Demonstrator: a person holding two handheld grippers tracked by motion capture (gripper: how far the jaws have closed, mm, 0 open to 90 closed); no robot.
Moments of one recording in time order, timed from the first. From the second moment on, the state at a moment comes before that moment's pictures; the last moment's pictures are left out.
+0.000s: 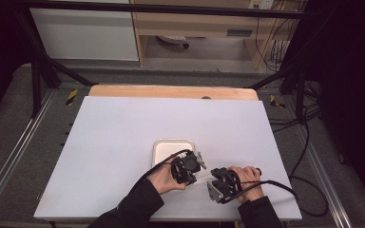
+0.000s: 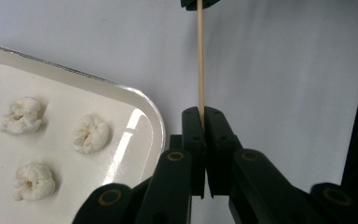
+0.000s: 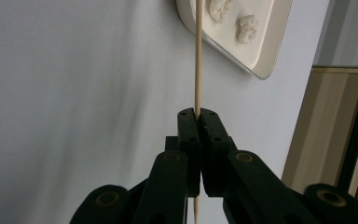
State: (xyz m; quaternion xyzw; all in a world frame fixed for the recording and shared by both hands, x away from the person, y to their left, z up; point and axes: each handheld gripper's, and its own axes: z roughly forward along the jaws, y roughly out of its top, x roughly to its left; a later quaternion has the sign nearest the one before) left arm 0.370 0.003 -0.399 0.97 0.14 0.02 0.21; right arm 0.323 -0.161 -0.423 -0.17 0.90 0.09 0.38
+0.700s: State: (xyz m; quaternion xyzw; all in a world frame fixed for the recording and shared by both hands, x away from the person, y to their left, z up) left arm 0.367 0.011 -0.396 0.97 0.15 0.06 0.19; right arm 0.329 -0.169 -0.418 -0.07 0.92 0.16 0.35
